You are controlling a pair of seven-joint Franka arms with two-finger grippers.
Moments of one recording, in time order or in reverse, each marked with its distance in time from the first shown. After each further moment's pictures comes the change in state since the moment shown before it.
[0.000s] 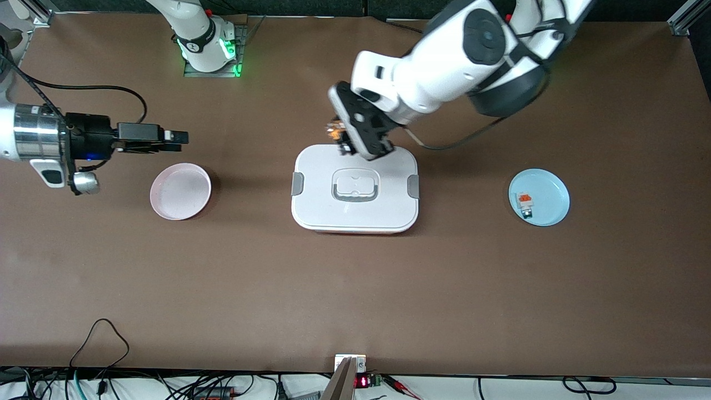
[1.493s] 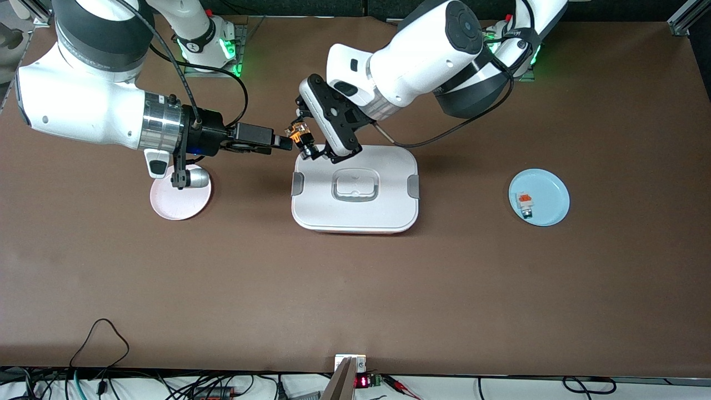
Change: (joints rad) left arm -0.064 0.051 0.017 0.055 -0.023 0.189 -0.081; right arm 0.261 0.018 0.079 0.037 -0.059 0.372 0.282
